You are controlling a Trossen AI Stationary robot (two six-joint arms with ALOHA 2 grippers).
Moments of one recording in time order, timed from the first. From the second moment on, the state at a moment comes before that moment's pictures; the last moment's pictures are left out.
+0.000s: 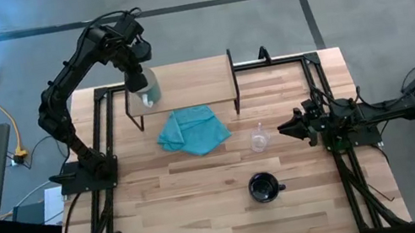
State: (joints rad) left arm 0.93 1.69 1.90 -1.49 -0.11 0.59; right arm 0.03 0.05 0.01 0.01 0.03 0.70
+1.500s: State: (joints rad) left arm 0.94 1.69 1.90 -1.46 -0.15 0.69; right arm 0.03 0.05 0.01 0.01 0.03 0.71
